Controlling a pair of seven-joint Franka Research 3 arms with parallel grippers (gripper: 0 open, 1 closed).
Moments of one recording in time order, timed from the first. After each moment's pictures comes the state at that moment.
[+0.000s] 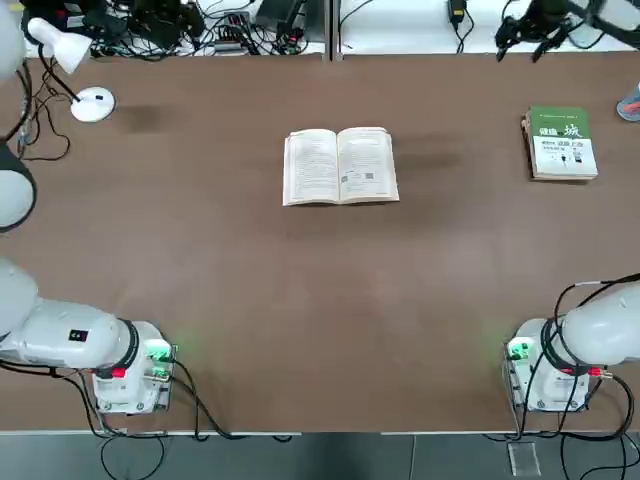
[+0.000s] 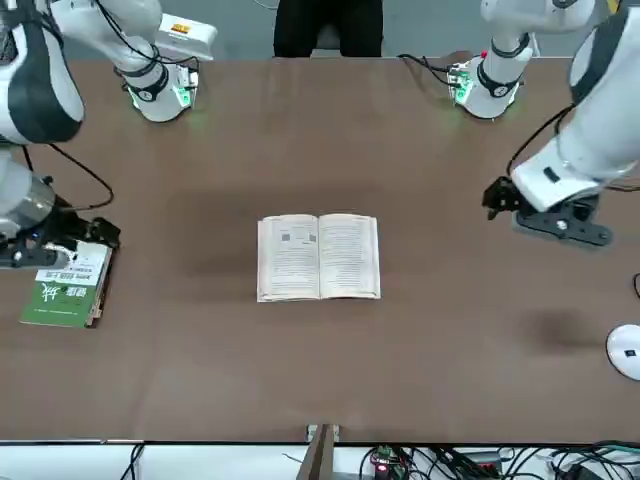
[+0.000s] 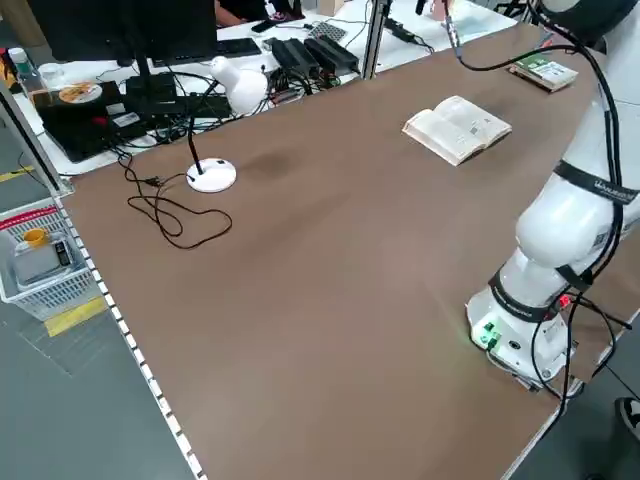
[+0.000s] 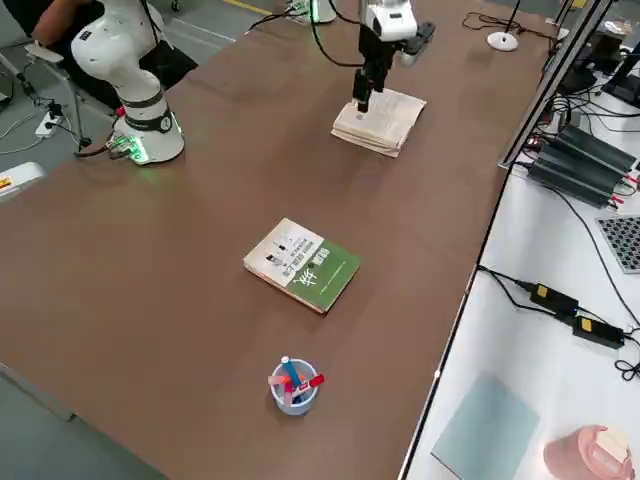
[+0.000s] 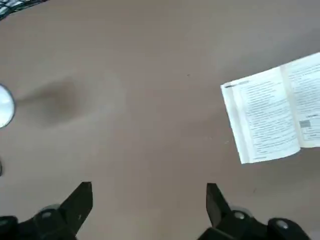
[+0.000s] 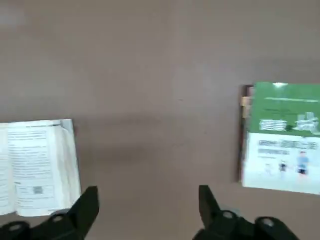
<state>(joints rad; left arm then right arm) -0.17 0.23 -0.19 -1.42 0.06 1.67 -0.04 0.13 0.19 0.01 -1.66 0.08 1.89 0.15</state>
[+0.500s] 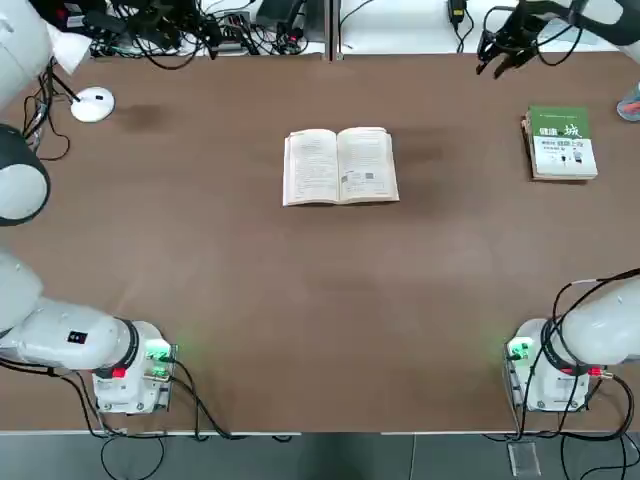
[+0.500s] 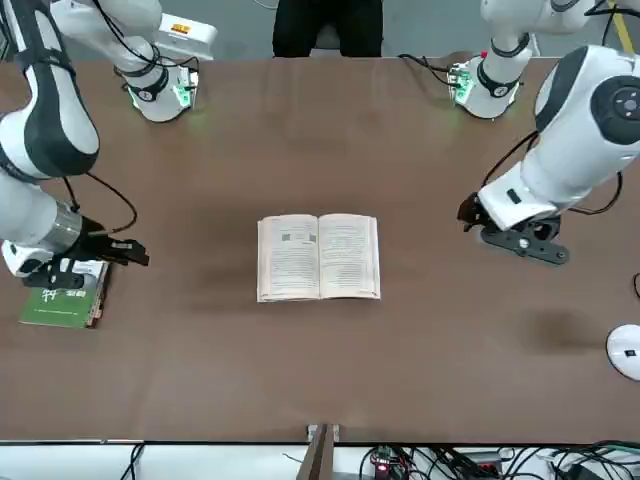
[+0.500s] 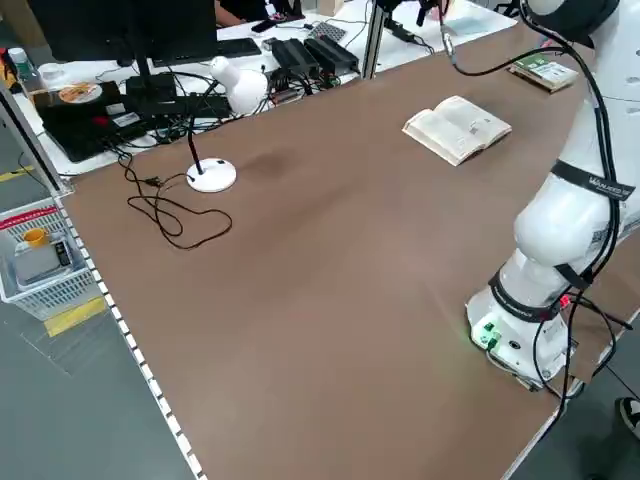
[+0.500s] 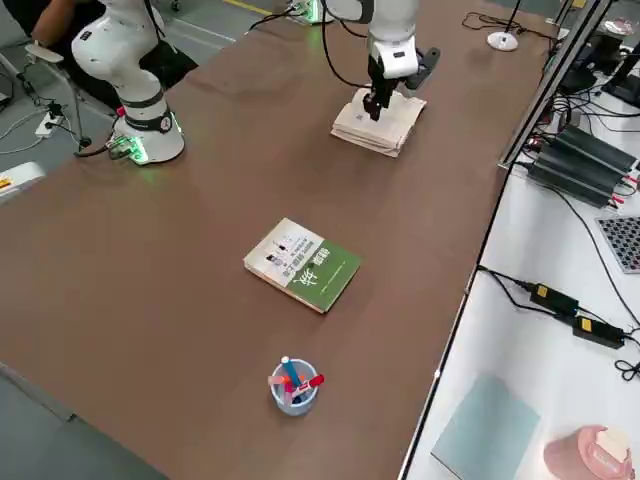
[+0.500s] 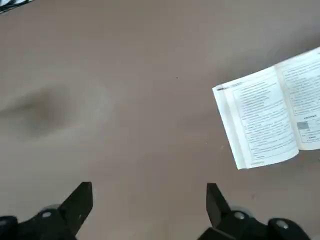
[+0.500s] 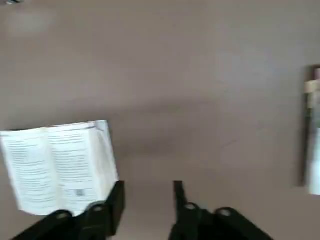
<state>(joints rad) -0.21 0.28 -0.19 -1.42 0.05 1.72 -0.04 0.14 0.28 0.01 -1.66 0.29 1.95 0.15</state>
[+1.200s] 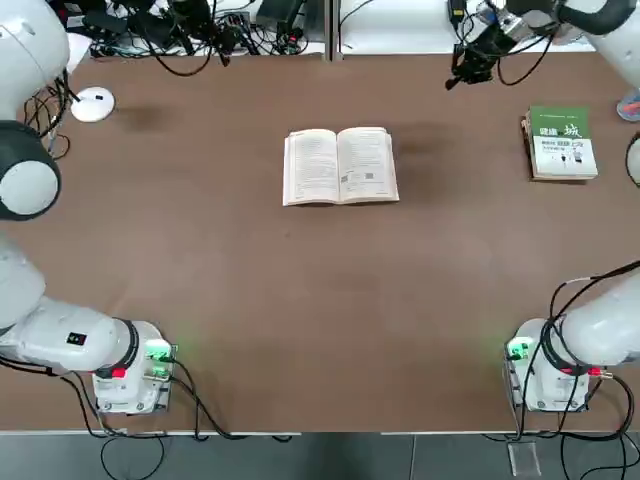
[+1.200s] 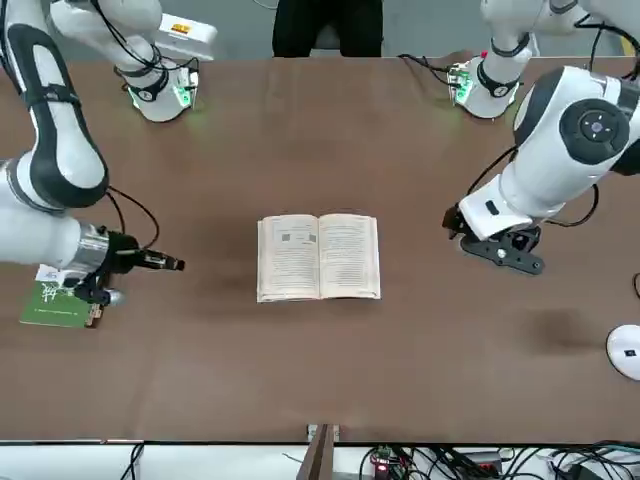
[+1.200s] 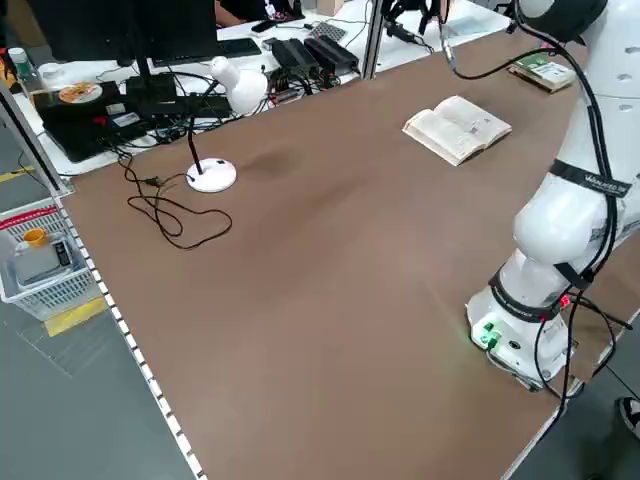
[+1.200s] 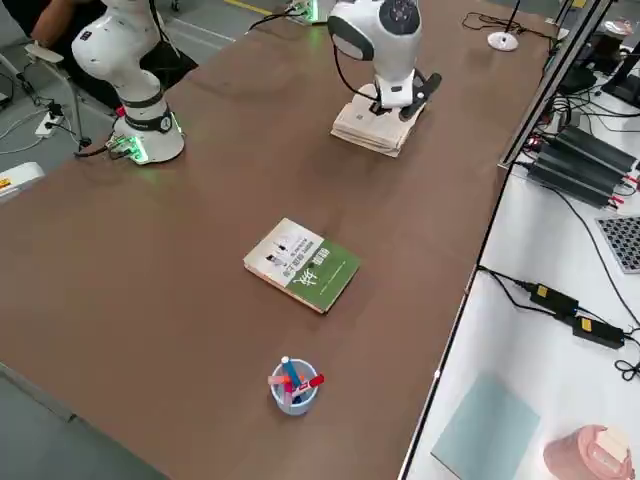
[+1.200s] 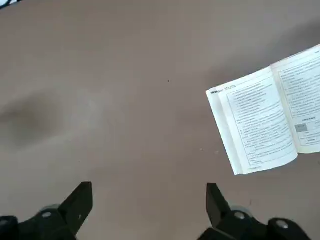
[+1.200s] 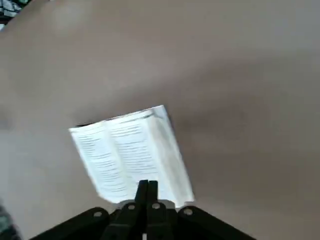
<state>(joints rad) -0.22 0.33 -0.19 -1.42 0.05 1.76 -0.03 0.16 0.39 0.01 -1.66 0.65 1.97 0.15</state>
